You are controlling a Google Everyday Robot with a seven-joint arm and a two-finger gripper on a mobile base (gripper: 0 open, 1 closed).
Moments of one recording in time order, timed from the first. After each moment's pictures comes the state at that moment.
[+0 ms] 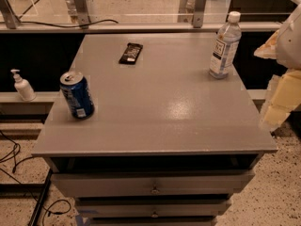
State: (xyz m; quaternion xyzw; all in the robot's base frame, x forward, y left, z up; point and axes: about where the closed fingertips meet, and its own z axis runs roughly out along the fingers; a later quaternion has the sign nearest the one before) arm 0.438 -0.217 0.976 -0.60 0.78 -0.03 0.16
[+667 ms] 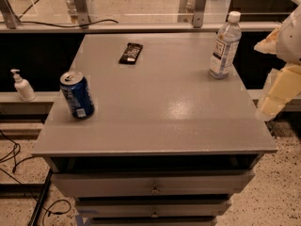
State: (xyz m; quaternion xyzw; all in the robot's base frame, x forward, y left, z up) arm 0.463 -0.226 0.973 -0.60 0.78 -0.03 0.19
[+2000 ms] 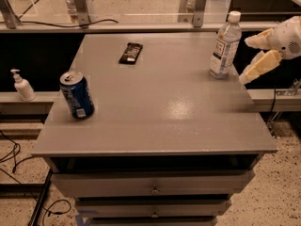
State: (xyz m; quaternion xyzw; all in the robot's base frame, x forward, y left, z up) arm 0.635 -0.280 0.914 -0.53 0.76 0.15 0.36
